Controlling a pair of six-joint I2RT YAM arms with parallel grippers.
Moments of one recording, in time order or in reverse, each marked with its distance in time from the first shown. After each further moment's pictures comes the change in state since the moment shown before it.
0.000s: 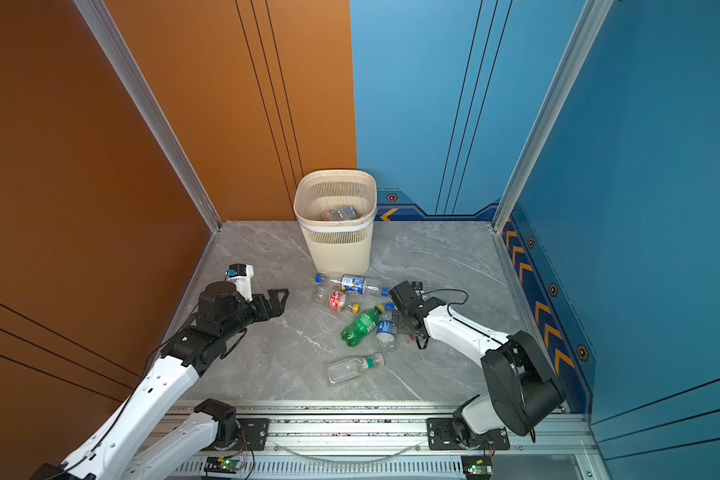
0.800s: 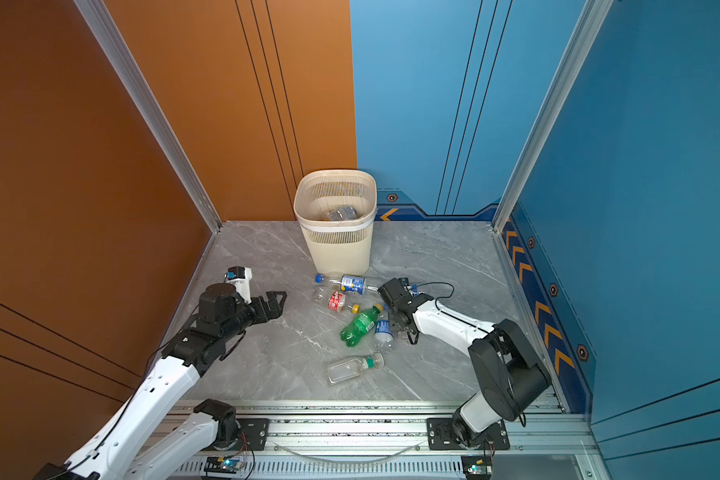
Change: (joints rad) left arm 0.027 0.000 -0.031 -0.008 0.000 -0.001; right arm 0.068 0.058 0.077 0.018 0.014 -0.063
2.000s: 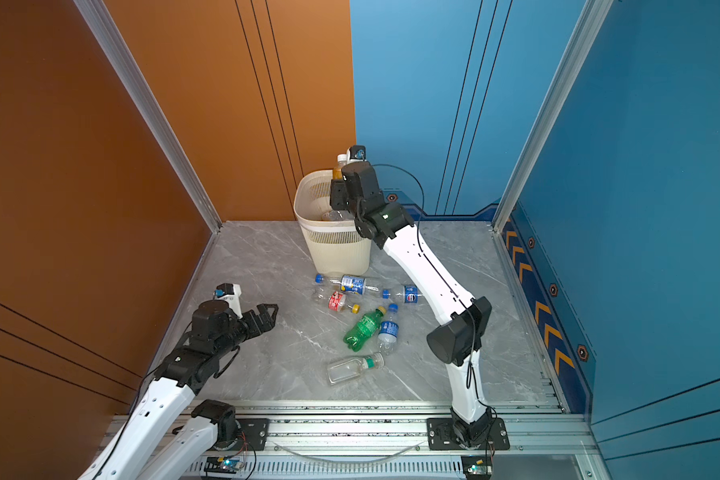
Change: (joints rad) left arm 0.045 -0.164 -0.115 -0.082 -0.004 -0.105; right arm 0.021 0.541 1.475 -0.023 -0.035 -0.172
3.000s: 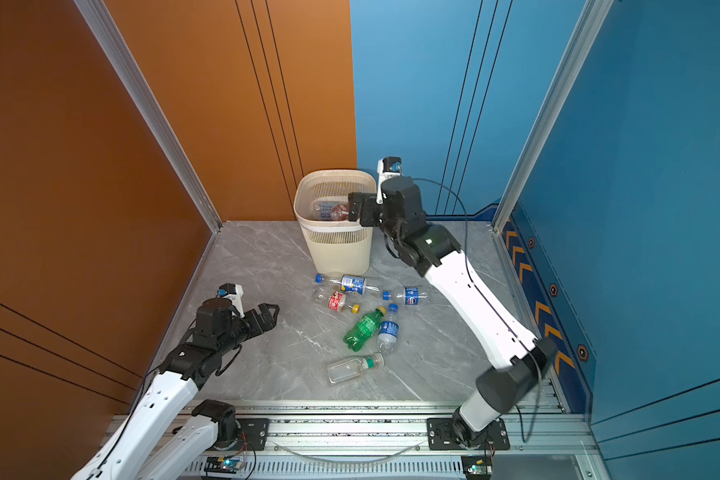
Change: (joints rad) left arm 0.013 0.069 -0.001 0.020 0.018 -0.015; right arm -0.031 -0.607 -0.704 0.160 -0.049 0.033
